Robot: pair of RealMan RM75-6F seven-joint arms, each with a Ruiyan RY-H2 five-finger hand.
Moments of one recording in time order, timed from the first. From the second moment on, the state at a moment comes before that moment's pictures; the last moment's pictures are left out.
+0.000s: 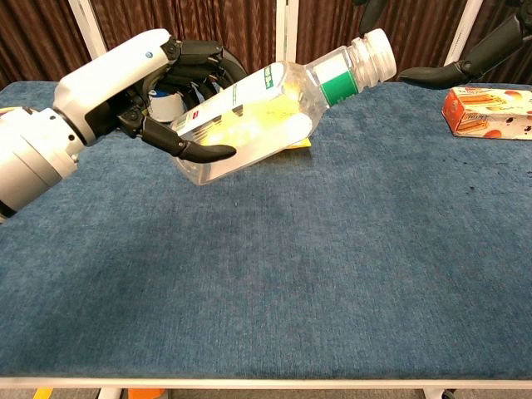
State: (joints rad) left arm -0.66 -1.72 -0.11 -1.39 1.61 1.30 -0.32; right arm 0.64 -1.09 0.16 -1.94 -1.49 1.05 0.00
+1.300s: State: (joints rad) left arm -0.65 -1.70 -0.11 -1.41 1.61 1.30 -0.31; right arm 0.62 -1.13 0.18 -1.95 -1.47 1.11 -0.05
